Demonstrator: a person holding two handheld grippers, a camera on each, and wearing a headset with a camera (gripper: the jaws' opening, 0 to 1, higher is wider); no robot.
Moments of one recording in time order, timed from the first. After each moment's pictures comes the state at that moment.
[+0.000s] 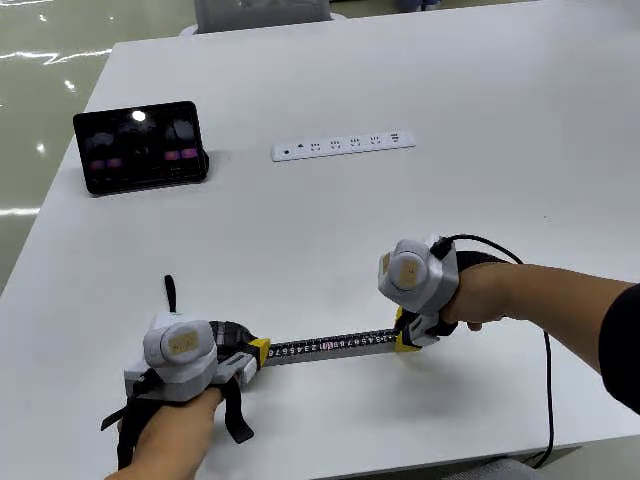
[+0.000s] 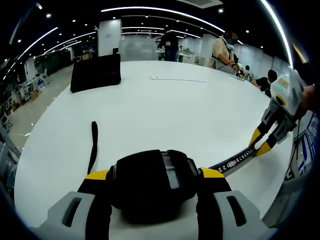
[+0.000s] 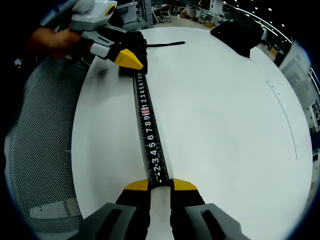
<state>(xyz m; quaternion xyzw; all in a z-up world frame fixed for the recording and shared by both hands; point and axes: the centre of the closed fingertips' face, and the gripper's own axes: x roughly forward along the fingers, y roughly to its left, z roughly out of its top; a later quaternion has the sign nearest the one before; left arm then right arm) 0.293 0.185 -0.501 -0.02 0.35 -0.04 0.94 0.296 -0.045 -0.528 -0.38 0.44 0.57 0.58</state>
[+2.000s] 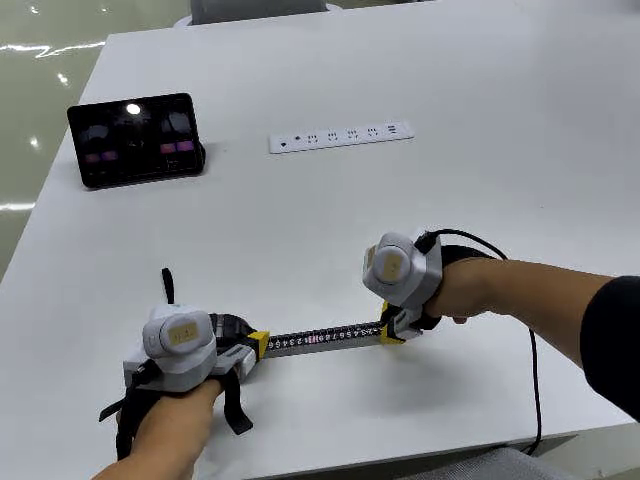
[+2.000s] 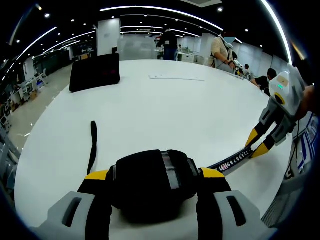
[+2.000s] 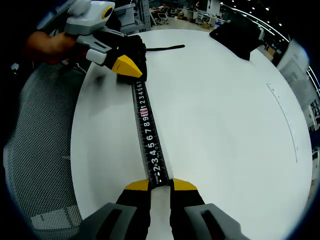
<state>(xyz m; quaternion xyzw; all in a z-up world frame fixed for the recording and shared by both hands) 0.295 0.183 -0.500 -0.01 0.35 -0.05 0.93 0.296 -0.027 -0.525 -0.37 0.43 0.57 0.59</state>
